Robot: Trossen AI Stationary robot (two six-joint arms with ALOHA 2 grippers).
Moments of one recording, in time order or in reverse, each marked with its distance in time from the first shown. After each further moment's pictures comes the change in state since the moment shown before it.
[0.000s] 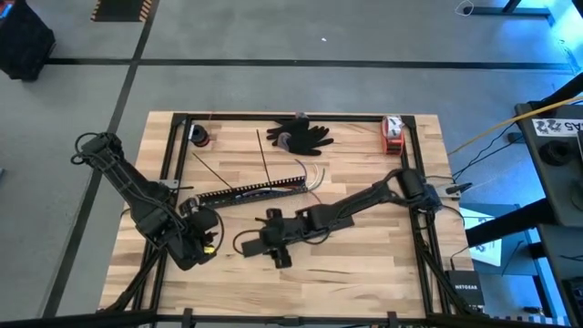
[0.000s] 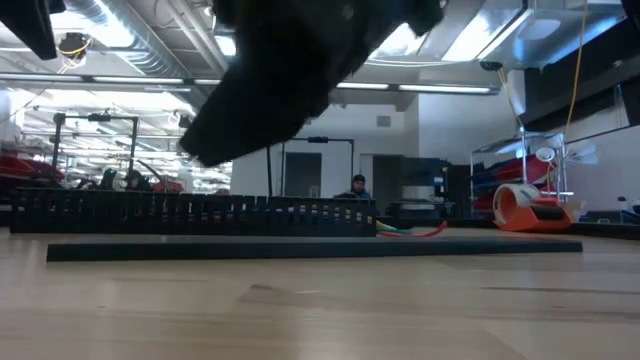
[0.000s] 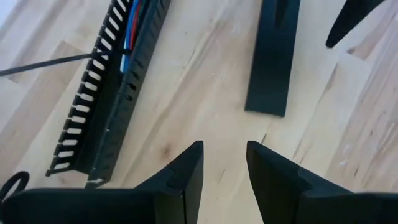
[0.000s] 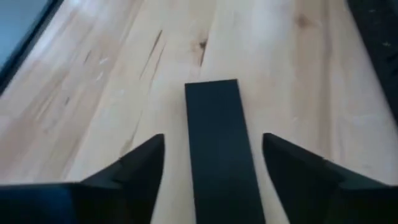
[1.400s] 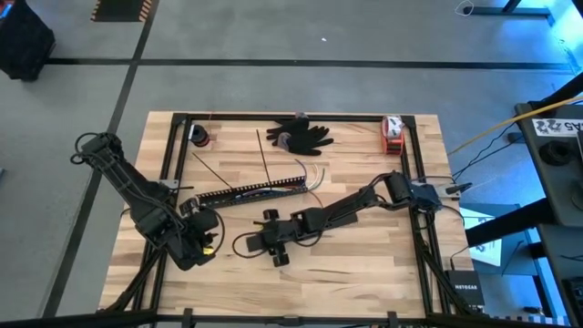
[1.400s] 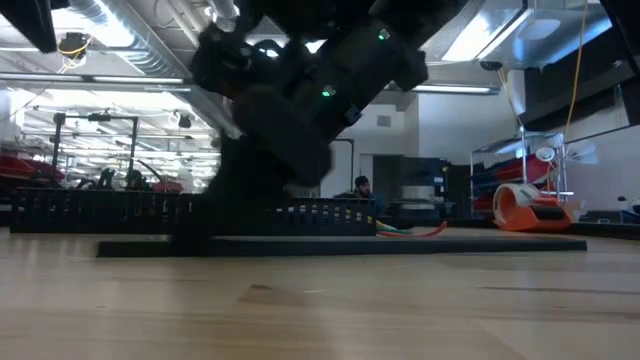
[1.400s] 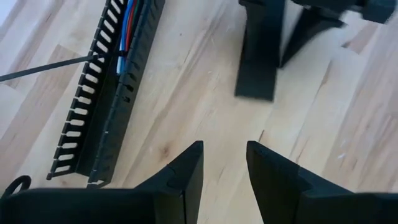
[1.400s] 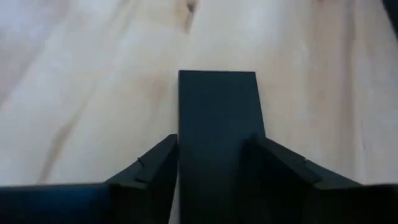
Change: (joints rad) left arm -0.003 -0.001 0.013 -0.002 0.009 0.036; right arm -0.015 0.137 0.002 0.108 0.024 -0.113
